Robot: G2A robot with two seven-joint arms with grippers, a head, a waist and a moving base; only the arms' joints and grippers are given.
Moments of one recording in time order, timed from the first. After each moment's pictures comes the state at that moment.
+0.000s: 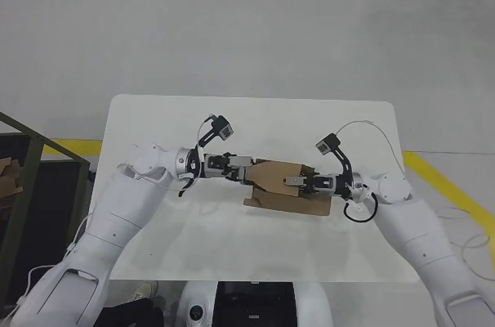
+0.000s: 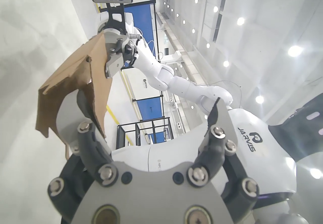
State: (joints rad) left arm 0.96 -1.12 -1.08 -1.32 -0.63 -0.27 -1.33; right arm -0.94 -1.10 0.93 -1.12 0.63 -0.57 1.25
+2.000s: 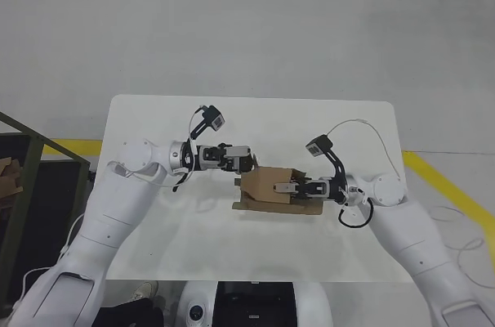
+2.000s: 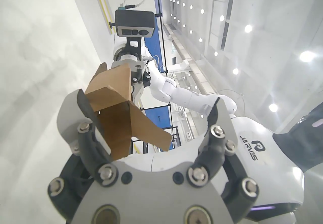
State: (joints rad) left arm 0.98 -1.11 -1.14 -1.39 -0.55 -0.23 -1.25; right arm -1.00 -1.12 0.97 -1.28 0.60 -0.54 1.27
